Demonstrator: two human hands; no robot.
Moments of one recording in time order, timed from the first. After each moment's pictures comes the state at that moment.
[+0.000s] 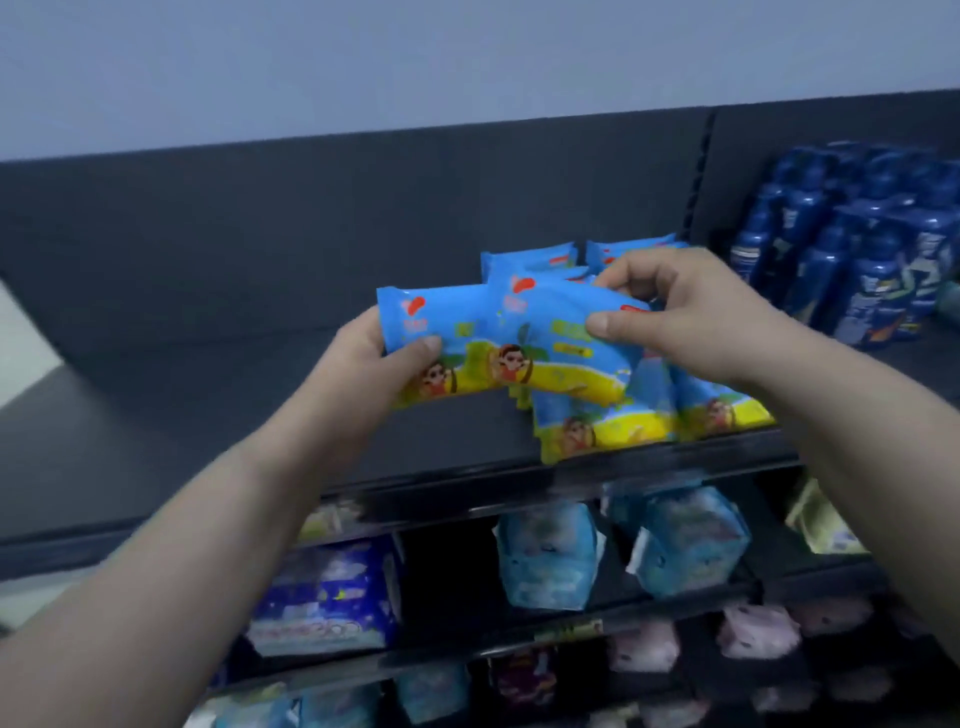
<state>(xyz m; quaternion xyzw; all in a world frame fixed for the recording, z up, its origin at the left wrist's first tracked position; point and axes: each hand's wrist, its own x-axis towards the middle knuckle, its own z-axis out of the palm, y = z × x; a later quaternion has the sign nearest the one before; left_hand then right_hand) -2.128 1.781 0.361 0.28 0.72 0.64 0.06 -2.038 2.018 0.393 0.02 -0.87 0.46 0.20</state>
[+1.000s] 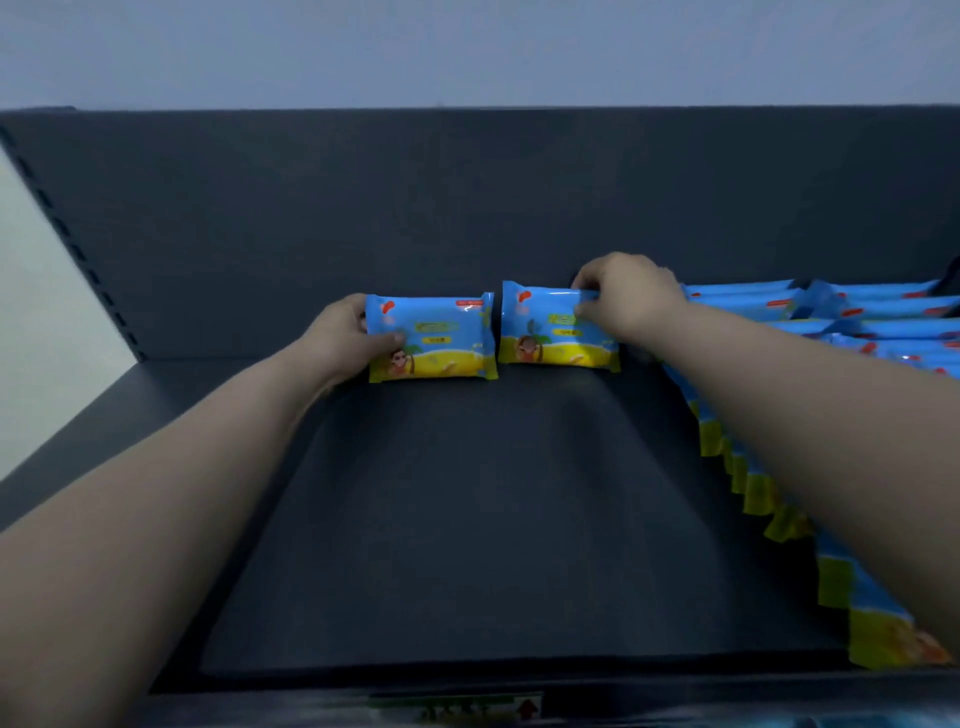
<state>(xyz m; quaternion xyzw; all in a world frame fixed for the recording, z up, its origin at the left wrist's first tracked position) -2.401 1.660 0.328 0.10 0.85 0.51 0.02 -2.335 1.933 0.369 -0.09 -0.98 0.09 0.14</state>
